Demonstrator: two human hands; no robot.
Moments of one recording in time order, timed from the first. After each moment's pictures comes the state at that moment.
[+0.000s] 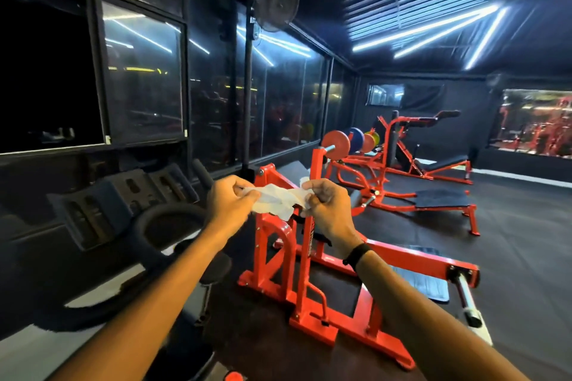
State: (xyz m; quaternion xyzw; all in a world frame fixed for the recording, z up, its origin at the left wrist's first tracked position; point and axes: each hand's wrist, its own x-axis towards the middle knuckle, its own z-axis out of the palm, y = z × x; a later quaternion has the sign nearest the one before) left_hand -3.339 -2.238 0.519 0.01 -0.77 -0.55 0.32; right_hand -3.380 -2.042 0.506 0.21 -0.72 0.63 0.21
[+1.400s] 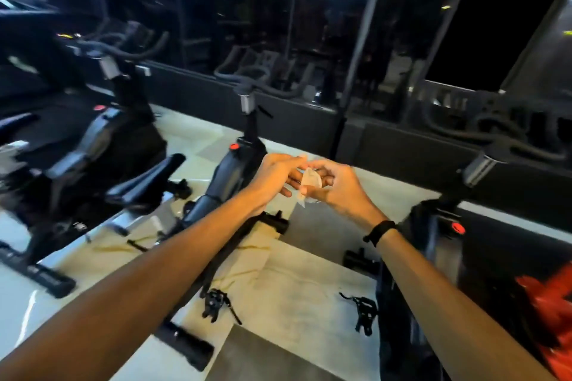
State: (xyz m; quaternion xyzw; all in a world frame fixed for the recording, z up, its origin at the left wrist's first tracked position) left_hand -2.625 -1.887 0.441 0.45 -0.58 -0.50 0.45; right_hand -2.795 -1.887 0.429 0.73 -0.49 0.39 -0.29
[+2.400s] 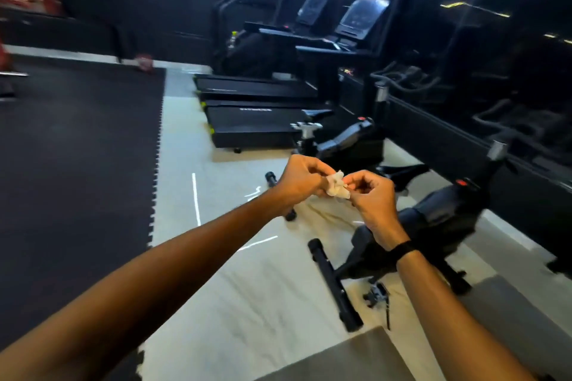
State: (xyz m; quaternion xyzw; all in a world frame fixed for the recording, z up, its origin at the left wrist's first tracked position) left_hand -2.292 -1.415 0.428 0.62 -0.39 -0.29 0.61; right_hand -2.427 -1.518 0.413 0.79 -0.23 0.39 -0.42
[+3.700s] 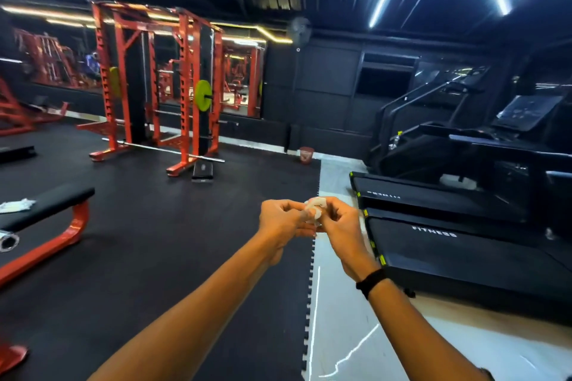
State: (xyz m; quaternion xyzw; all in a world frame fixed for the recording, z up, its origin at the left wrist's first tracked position) left_hand -1.463 -1.175 0.494 0.63 -0.12 -0.06 0.76; right_hand -1.476 -1.315 0.467 0.75 0.06 0.28 -0.59
